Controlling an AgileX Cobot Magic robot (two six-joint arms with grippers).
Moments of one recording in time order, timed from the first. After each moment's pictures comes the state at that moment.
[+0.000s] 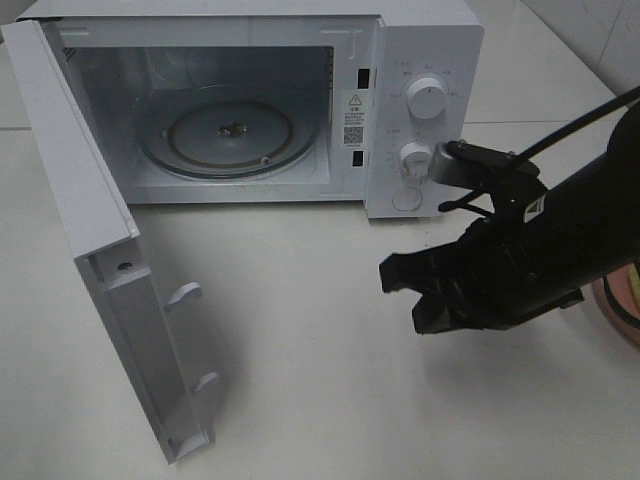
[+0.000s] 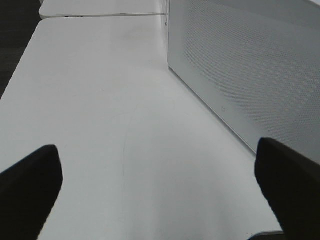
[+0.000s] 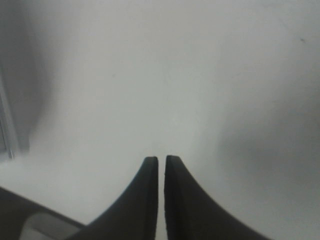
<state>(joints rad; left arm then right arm) 0.01 0.00 -0.50 -0.06 1.04 0.06 0.51 1.49 -0.66 0.45 0.37 -0.03</state>
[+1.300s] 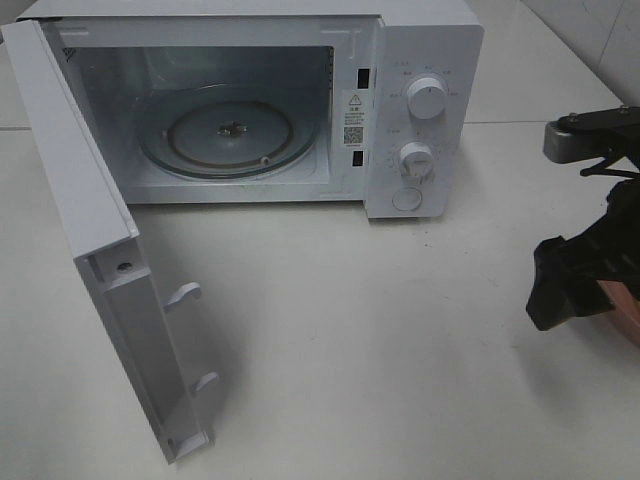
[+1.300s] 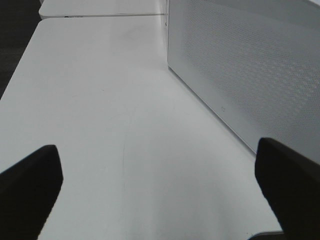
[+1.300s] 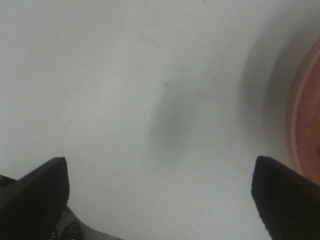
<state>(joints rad) 0.01 0.00 -0.50 -0.06 1.04 0.06 0.23 1.34 -0.76 0.06 0.78 -0.10</state>
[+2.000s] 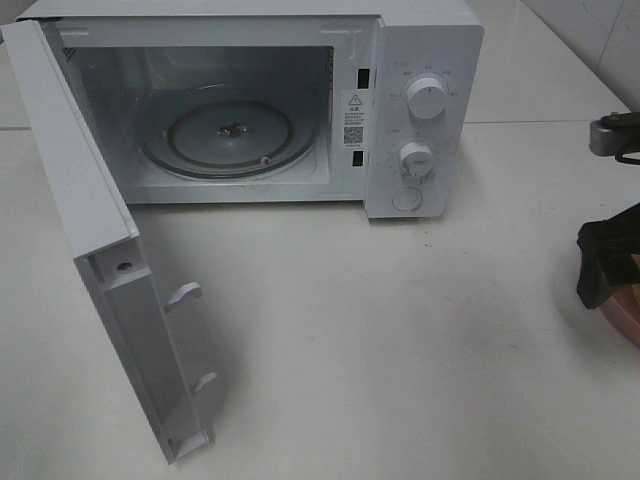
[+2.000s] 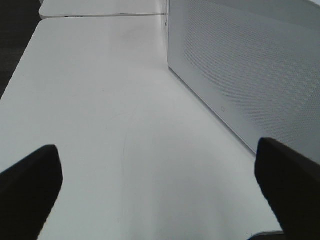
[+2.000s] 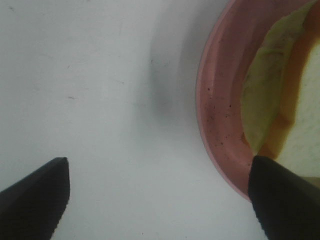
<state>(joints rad) 0.01 0.00 -0.50 -0.06 1.04 0.06 0.04 1.50 -0.85 -0.05 0.79 -0.05</state>
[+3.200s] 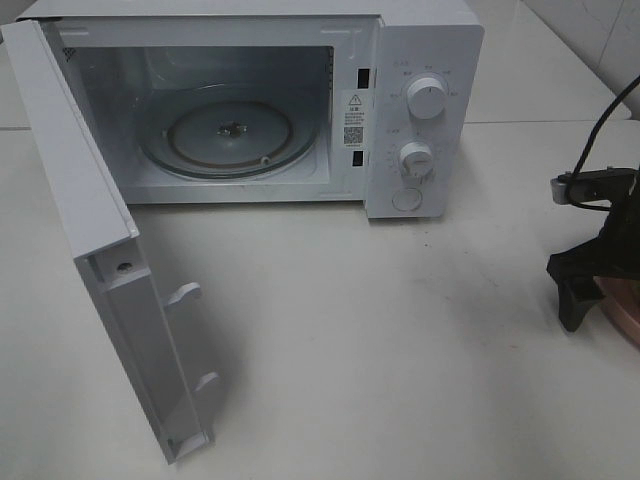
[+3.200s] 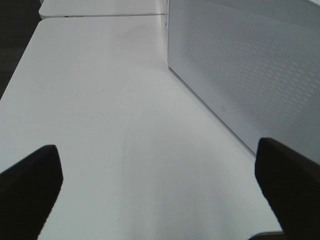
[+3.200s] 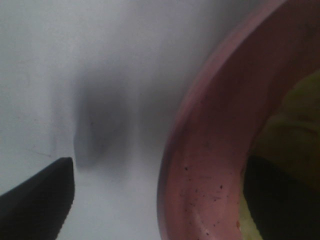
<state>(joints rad) 0.01 0.00 -0.50 -0.06 1.04 0.06 -0.03 1.91 -1.01 -0.08 0.75 -0.09</state>
